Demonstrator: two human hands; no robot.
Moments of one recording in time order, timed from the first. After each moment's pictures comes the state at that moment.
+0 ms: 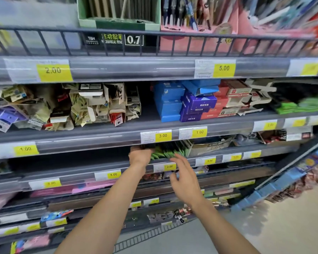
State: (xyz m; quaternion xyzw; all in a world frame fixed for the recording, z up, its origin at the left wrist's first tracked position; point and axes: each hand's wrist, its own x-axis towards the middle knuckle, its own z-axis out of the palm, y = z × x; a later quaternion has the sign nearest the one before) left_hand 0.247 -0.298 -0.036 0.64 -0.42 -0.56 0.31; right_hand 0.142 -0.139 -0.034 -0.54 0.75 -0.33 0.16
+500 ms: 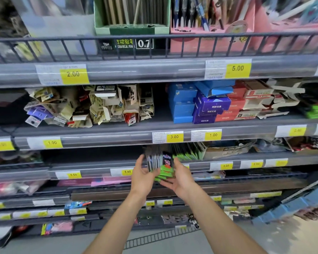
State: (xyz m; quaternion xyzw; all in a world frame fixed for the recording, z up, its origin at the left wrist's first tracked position) left_hand 0.305 -0.227 -0.044 0.56 -0.45 -0.60 0.35; right_hand 0.177 -0.193 -0.024 -0.04 0.58 -0.53 0.62
